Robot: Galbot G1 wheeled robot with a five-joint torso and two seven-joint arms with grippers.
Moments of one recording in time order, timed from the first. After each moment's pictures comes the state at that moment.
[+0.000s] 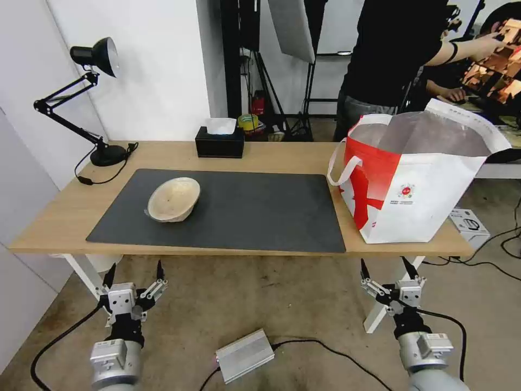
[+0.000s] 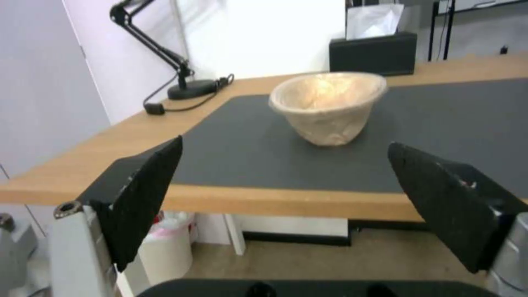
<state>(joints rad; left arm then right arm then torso) 1.76 -1.56 -0.66 -2.27 0.06 0.01 -0.11 -1.69 1.11 0.52 2.03 0.22 0.20 0.27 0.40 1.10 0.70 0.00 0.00</state>
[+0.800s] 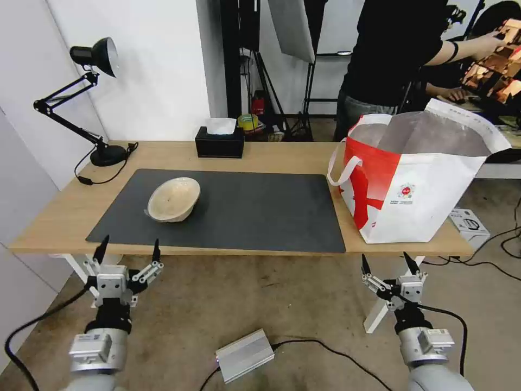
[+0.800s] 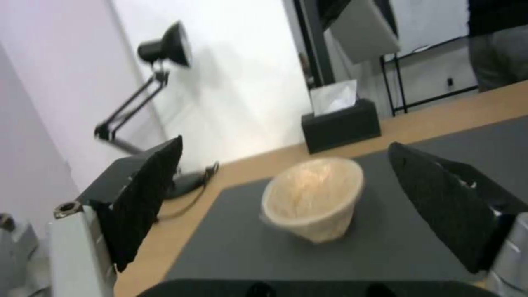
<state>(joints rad) 1.73 -1.38 -0.74 -2.35 0.06 -0.04 -0.02 -1.66 1.10 0.51 2.04 0.22 0.20 0.27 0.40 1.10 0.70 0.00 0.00</state>
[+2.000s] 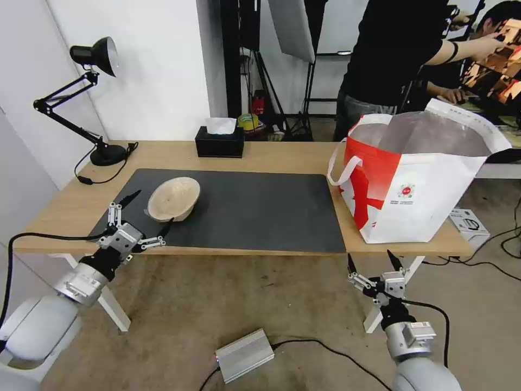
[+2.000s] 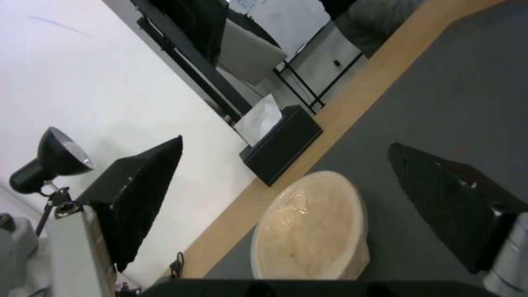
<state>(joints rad) 1.48 -0.77 -0.71 -2.05 -0.04 -0.15 0.11 -1.62 1.08 0.44 2.01 0.22 0.17 0.28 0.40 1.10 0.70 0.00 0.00</state>
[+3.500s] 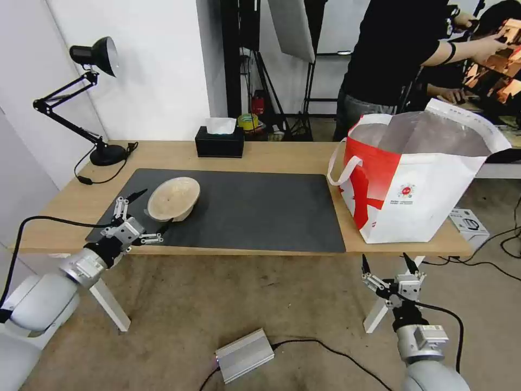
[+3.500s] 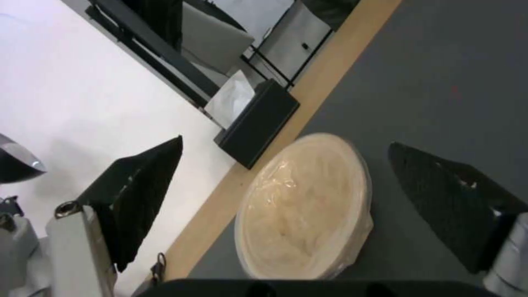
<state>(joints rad) 1.29 -0.70 -0.58 -1.86 -0.03 -0.20 0.21 -1.63 1.10 0.50 1.99 0.22 0.18 0.29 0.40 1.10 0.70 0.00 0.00</state>
